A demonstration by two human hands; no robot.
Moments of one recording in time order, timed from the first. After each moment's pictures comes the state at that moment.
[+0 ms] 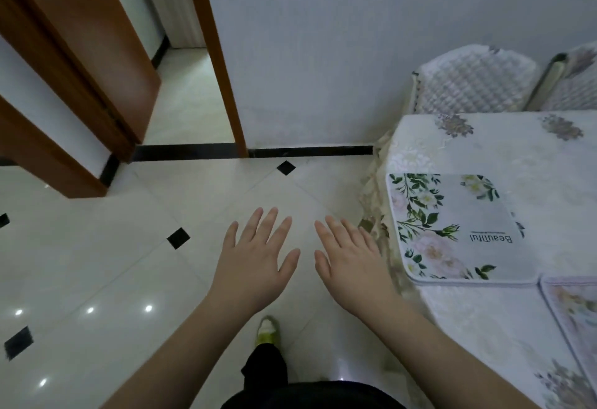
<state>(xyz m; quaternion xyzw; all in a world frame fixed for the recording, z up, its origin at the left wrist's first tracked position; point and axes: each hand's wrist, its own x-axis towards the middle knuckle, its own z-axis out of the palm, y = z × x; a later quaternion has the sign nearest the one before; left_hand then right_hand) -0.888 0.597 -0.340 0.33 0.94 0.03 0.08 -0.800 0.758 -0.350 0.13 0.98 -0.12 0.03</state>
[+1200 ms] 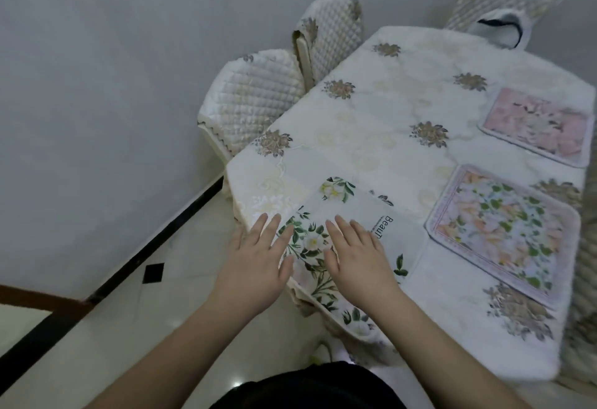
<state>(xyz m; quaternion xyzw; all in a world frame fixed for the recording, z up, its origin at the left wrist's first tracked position) -1.023 0.926 -0.355 0.74 0.67 -0.03 0.06 -0.830 0.971 -0.378 0.57 0.81 -0.17 -0.01</state>
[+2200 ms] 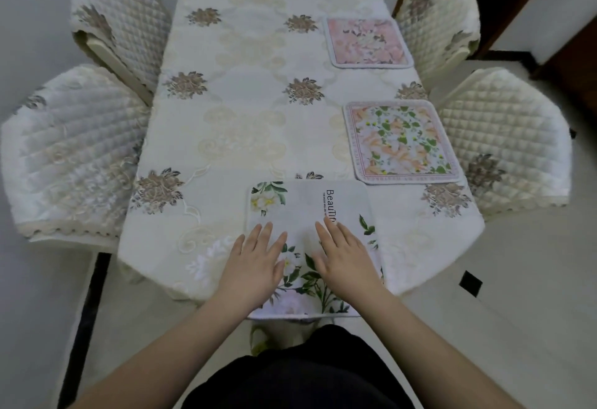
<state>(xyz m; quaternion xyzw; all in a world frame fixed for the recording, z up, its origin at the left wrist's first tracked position) -1.046 1.091 -0.458 0.92 0.35 -0.11 0.11 -0.866 0.990 -0.450 0.80 0.57 -0.19 -0.03</state>
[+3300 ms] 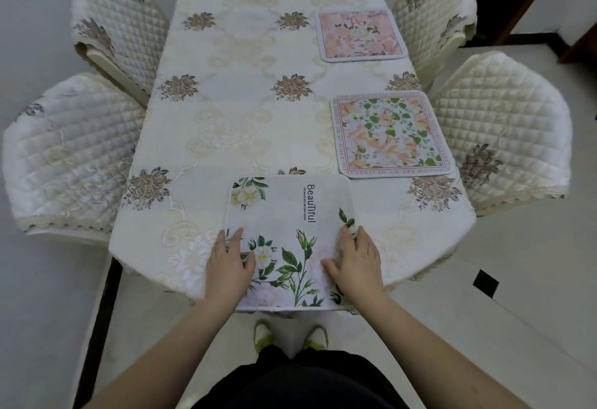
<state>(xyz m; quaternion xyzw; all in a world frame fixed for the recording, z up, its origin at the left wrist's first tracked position) -1.028 1.062 -0.487 0.76 0.59 0.04 0.28 -0.808 0.937 -0.490 0.87 0.43 -0.23 -0.09</state>
